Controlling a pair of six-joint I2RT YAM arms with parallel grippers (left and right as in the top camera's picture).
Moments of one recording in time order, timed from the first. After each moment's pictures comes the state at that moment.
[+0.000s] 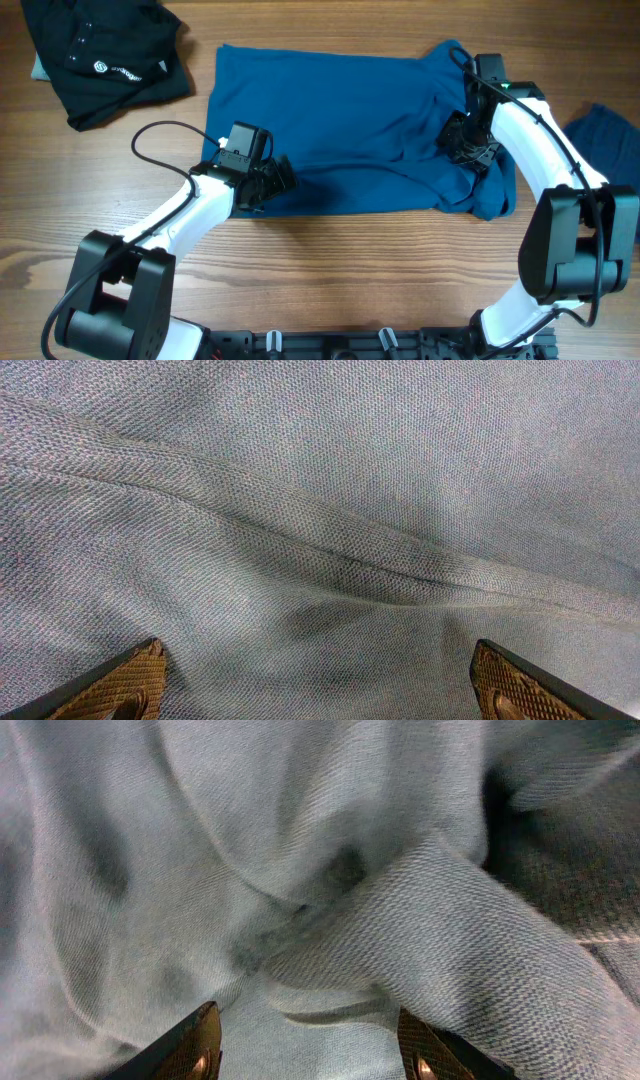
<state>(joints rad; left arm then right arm) -0.34 1.63 0.82 -0.38 0.12 -0.76 0.04 1.84 1.31 -0.92 0.05 0.60</state>
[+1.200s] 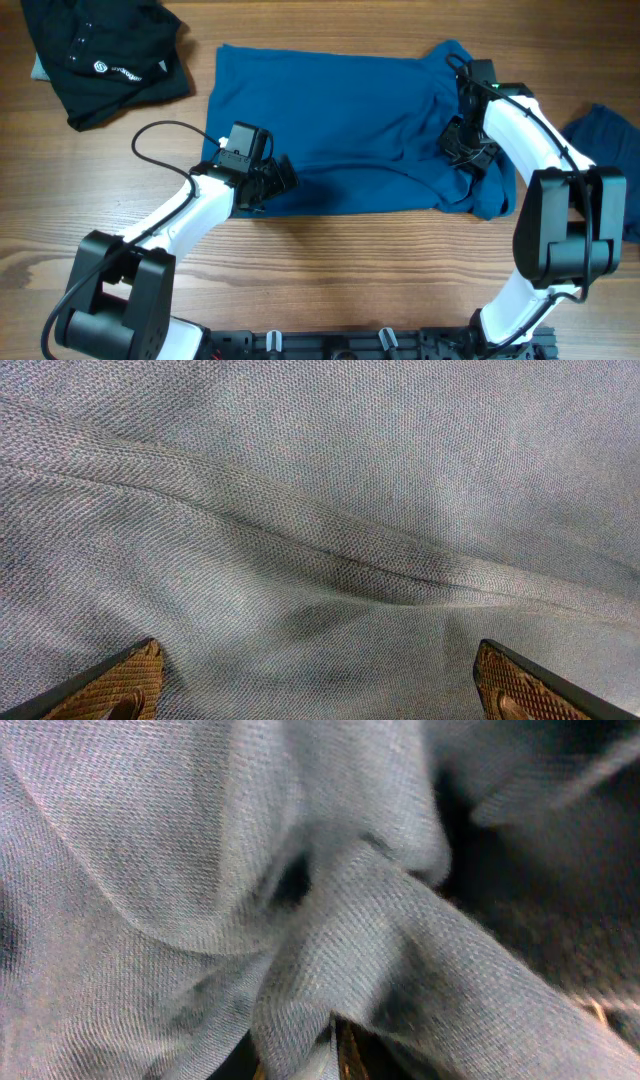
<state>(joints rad) -0.34 1.63 0.82 -0.38 0.12 -0.76 0.04 1.92 1.31 -0.92 0.12 0.66</state>
